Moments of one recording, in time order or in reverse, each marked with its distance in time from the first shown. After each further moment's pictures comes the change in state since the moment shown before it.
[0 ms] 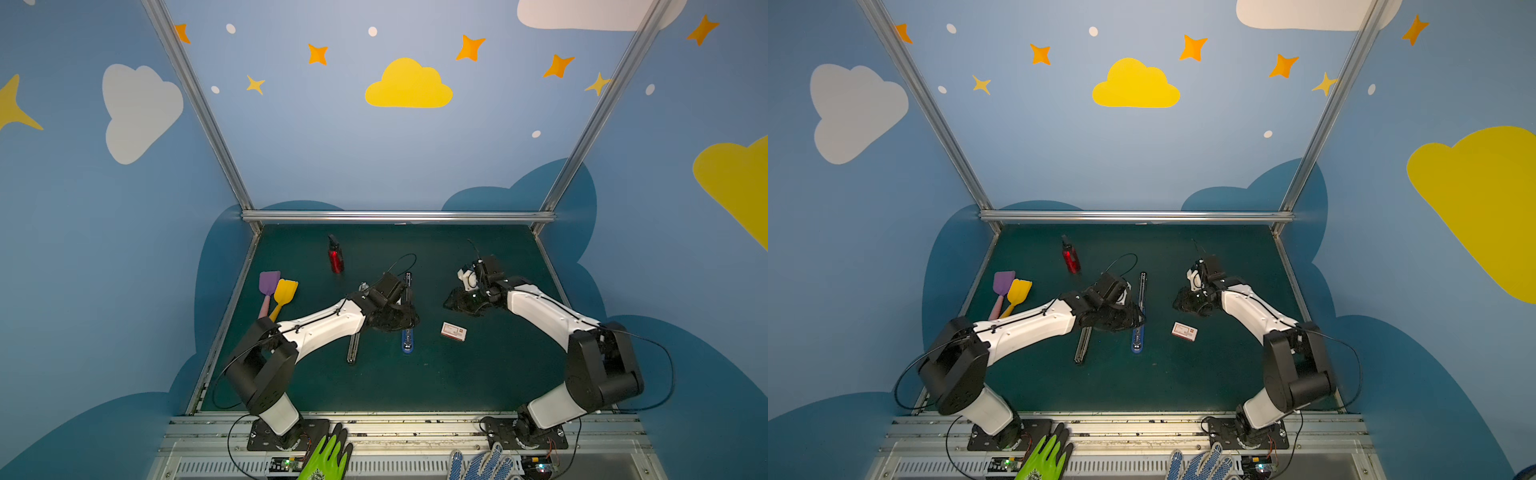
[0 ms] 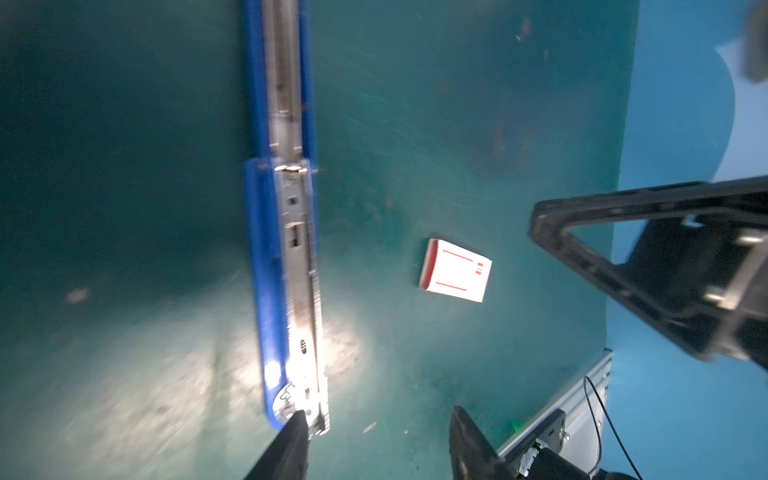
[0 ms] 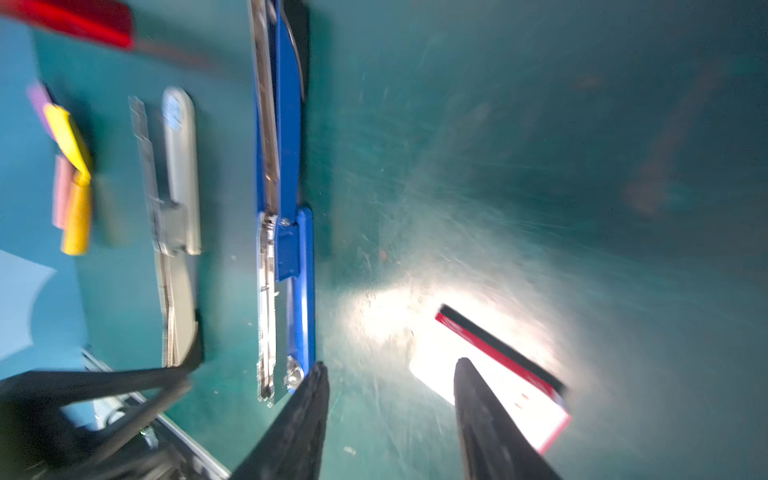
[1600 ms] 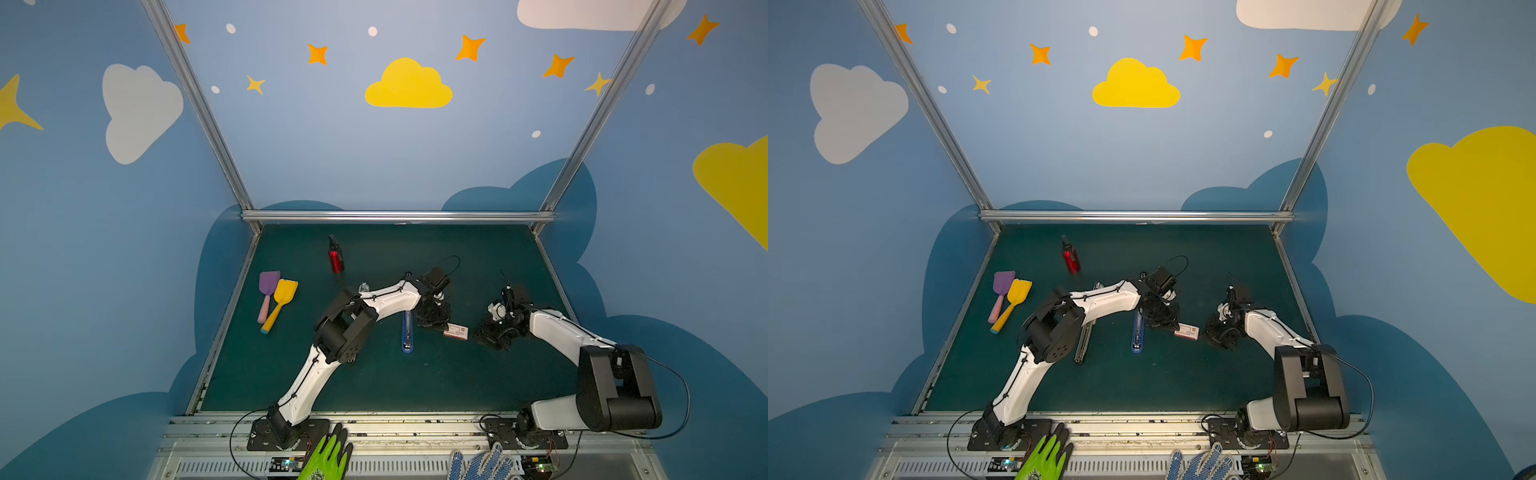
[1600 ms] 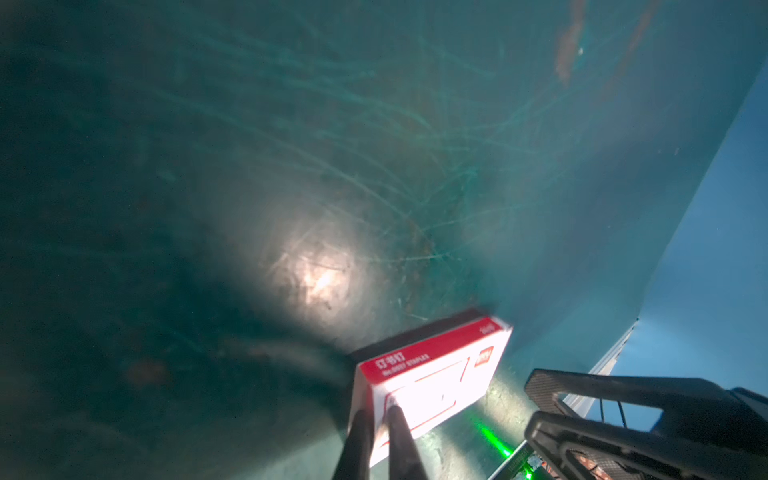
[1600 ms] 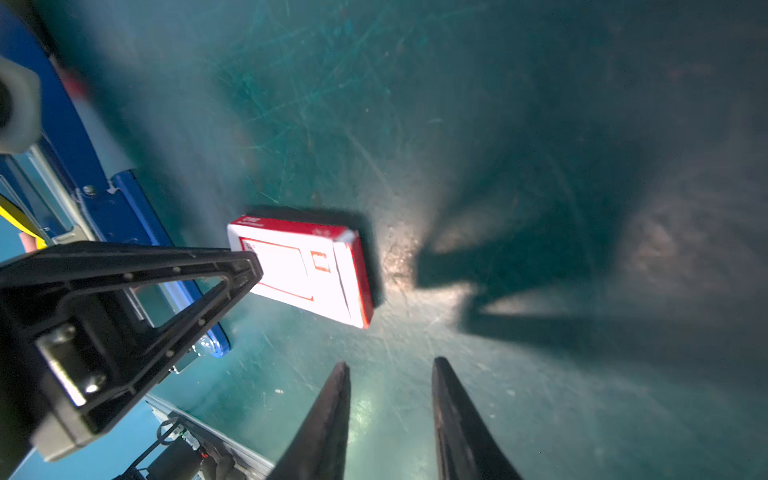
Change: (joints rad) left arm -0.067 0.621 0.611 -0.213 0.201 0.034; right arm -0.190 -0.078 -0.286 -0.038 -0.080 0.065
